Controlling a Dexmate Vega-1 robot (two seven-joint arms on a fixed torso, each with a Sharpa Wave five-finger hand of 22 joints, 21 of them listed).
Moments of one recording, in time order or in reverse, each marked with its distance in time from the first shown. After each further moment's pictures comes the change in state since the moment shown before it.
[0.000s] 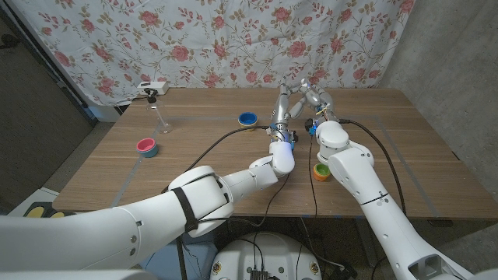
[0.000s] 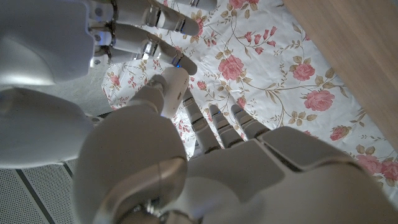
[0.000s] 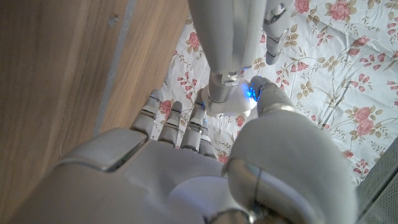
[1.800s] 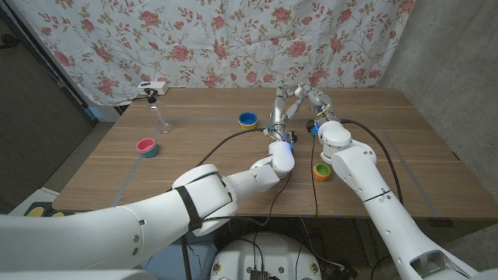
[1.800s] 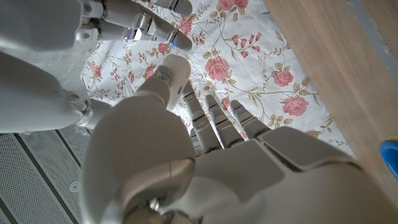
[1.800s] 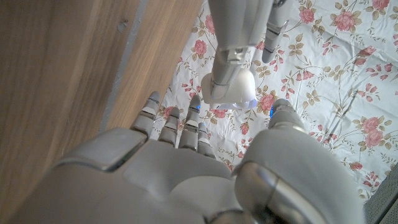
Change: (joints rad) left arm -0.008 -0.035 -0.010 0.062 -0.117 -0.031 -0.027; left_hand 0.127 0.001 -0.035 0.002 -0.012 0.146 -0.028 0.009 0.005 0.053 0.053 0.084 0.003 0.118 -0.014 0.053 0.049 0.045 -0.002 0.008 0.005; right arm 0.017 -0.024 0.020 0.037 0.015 -0.007 0.055; right_hand -0.278 -0.069 -0.167 0.101 -0.326 -0.069 0.018 -0.004 0.002 -0.149 0.116 -0.136 -0.053 -0.100 0.068 -0.007 0.018 -0.049 0.005 0.000 0.000
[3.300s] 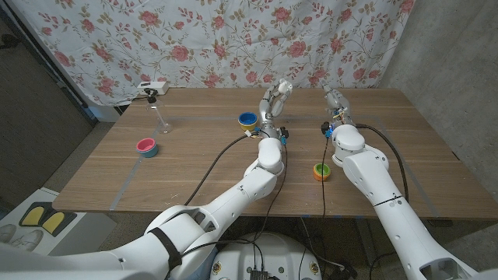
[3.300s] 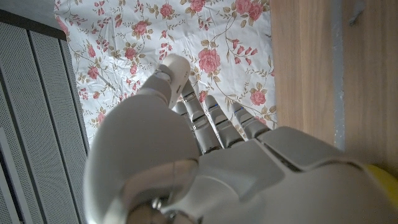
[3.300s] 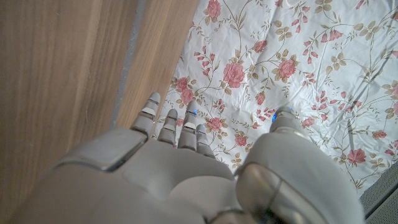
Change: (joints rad) left arm 0.294 0.131 -0.324 -0.595 -0.237 0.127 -0.378; left_hand 0.046 0.012 -0.087 0.015 -0.005 0.436 -0.039 0.143 0.072 0.005 0.005 -0.004 0.000 -0.004 -0.004 0.006 0.028 0.009 0.016 0.000 0.005; right arm -0.045 -0.018 0.080 0.021 0.022 0.066 -0.052; right_hand -0.047 0.008 -0.015 0.015 -0.091 -0.019 0.006 0.000 0.000 -0.055 0.016 -0.046 -0.020 -0.035 0.017 0.000 0.001 -0.007 0.000 0.000 0.000
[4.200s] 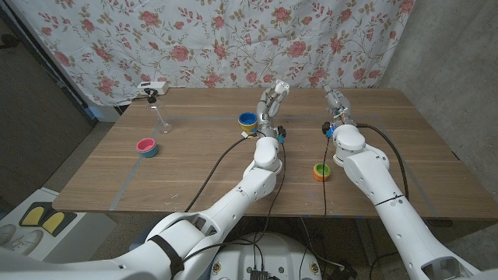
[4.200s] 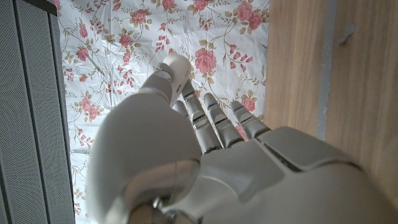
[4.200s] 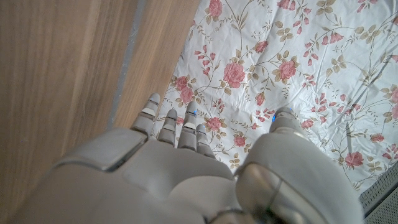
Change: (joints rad) left arm 0.033 -0.033 -0.080 -0.018 -0.099 0.018 -0.127; left_hand 0.026 0.000 -0.022 0.006 0.006 -0.108 -0.015 0.208 0.315 0.005 0.005 0.001 0.000 0.035 0.002 0.002 0.023 0.016 0.016 0.012 0.005; right arm 0.011 -0.015 -0.006 0.013 -0.010 0.003 0.004; right_hand -0.004 0.004 -0.005 -0.006 -0.015 0.000 0.000 0.005 0.000 -0.005 -0.005 -0.007 -0.005 -0.006 0.006 0.000 -0.002 -0.011 0.000 0.000 0.000
